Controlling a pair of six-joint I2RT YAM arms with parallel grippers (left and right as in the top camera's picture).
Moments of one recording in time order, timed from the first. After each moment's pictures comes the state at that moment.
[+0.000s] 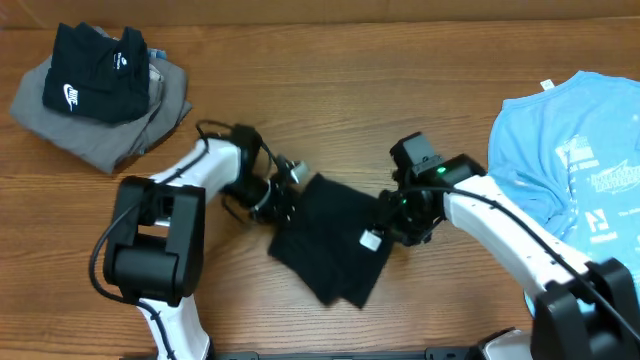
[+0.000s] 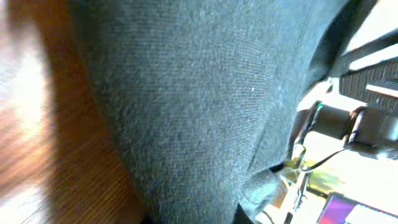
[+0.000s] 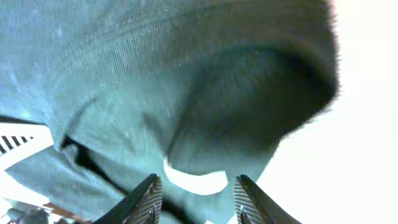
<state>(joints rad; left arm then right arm) -0.19 1.99 1.21 -1.02 0.84 0.27 0.42 1.59 1.05 -0.94 -0.38 0.70</state>
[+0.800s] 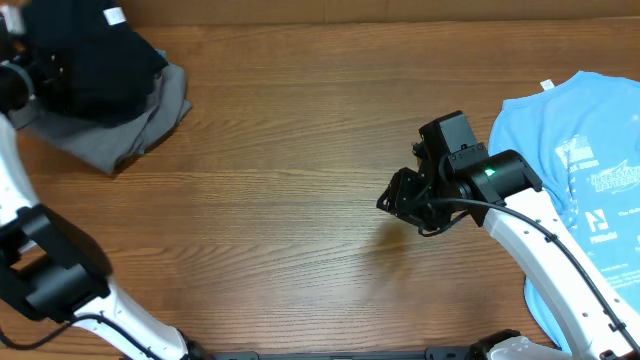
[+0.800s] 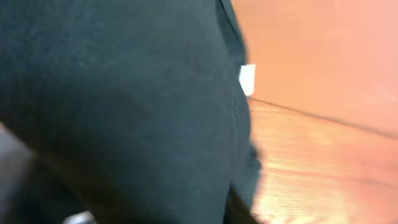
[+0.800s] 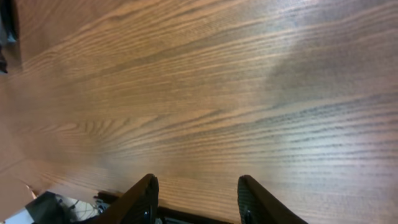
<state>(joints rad) 0.60 2.06 1.93 -0.63 0.68 0.02 0.38 1.40 1.19 -1.07 -0.38 0.72</state>
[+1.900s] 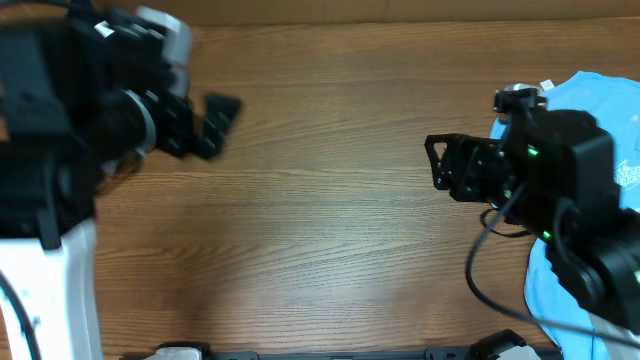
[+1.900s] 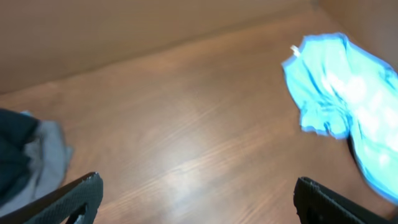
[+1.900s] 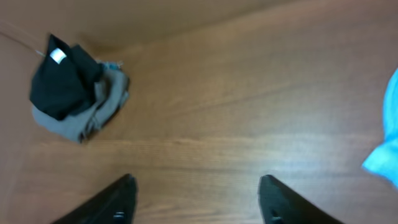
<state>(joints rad) -0.07 1.41 2.04 -1.36 0.43 0.15 0.38 1.10 1.56 -1.10 -0.05 0.48</state>
